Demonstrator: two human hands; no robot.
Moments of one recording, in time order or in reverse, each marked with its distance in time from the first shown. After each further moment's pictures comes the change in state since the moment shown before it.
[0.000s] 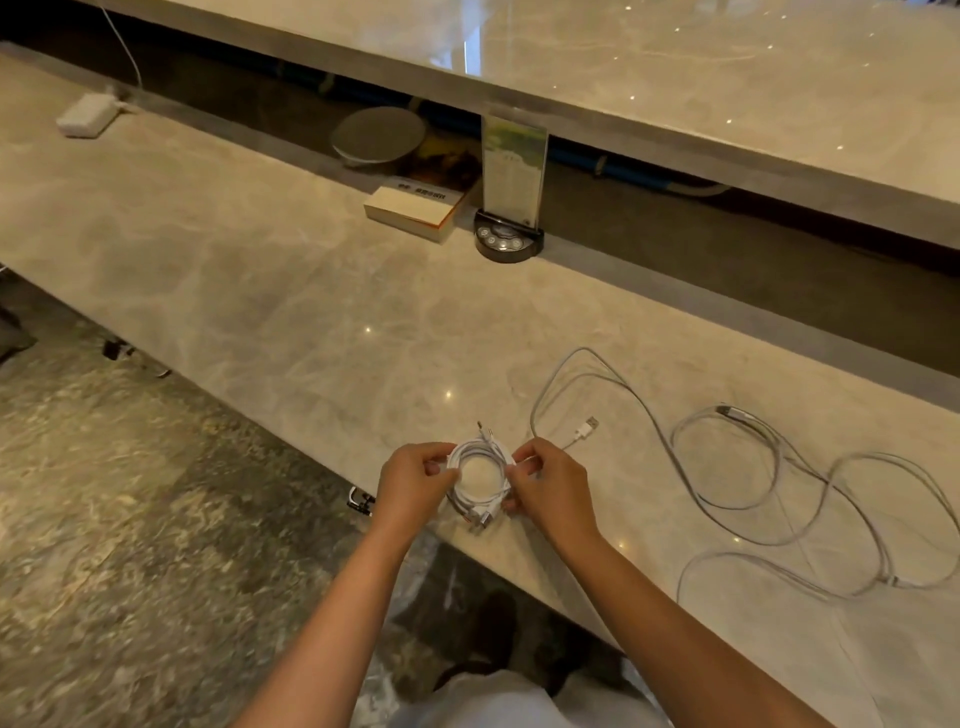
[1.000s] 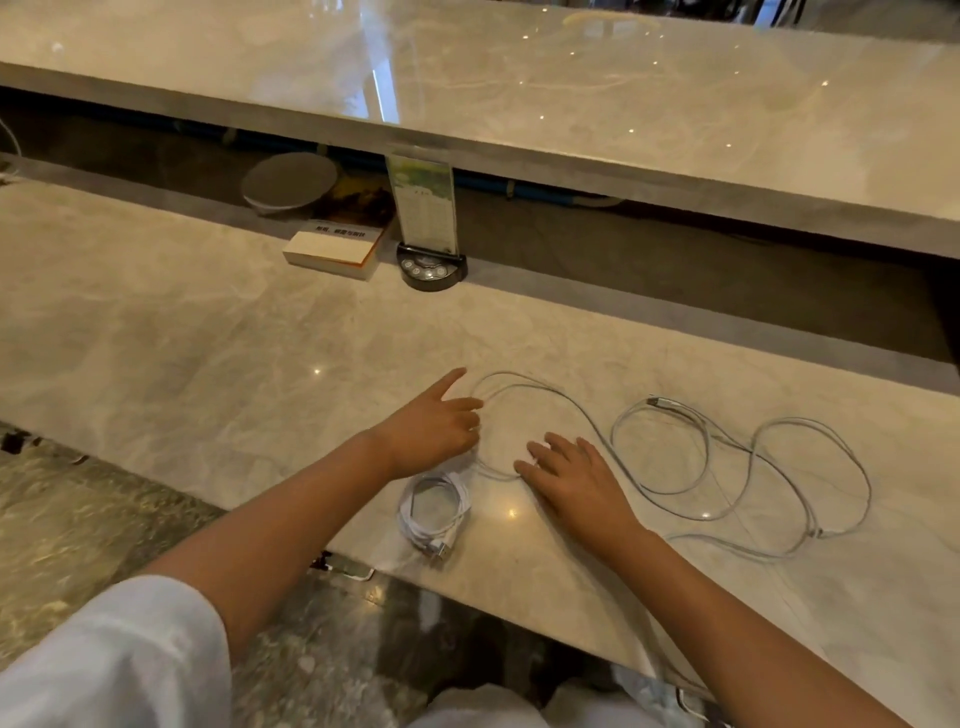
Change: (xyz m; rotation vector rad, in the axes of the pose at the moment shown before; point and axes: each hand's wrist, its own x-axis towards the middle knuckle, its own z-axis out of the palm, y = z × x) left_hand 0.082 0.077 0.009 1.245 -0.216 1.557; right_hand 0.023 0.066 -0.070 -1.014 0.139 -0.729
